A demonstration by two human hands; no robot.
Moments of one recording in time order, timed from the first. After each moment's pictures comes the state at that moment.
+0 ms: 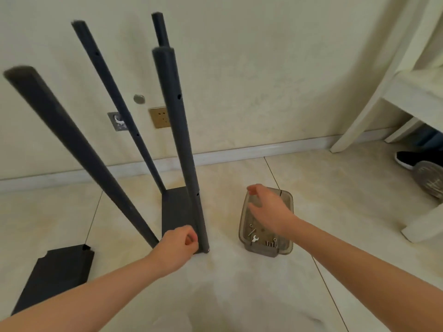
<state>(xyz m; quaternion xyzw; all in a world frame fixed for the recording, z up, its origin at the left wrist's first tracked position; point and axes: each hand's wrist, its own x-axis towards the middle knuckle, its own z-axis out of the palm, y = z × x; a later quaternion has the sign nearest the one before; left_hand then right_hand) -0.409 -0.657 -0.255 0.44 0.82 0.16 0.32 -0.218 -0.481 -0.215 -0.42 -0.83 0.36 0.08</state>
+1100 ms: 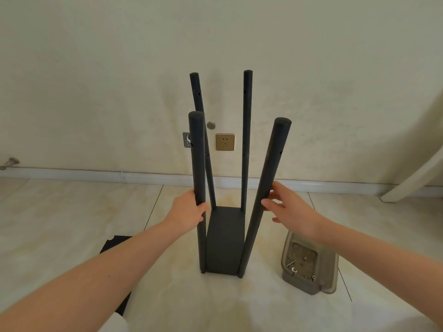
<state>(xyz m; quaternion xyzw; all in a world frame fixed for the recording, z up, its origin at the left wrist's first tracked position) -0.493 -0.694 -0.141 0.31 0.86 0.35 0.21 -0.293 -0.552 -0.093 -0.32 -0.85 0.42 0.08</state>
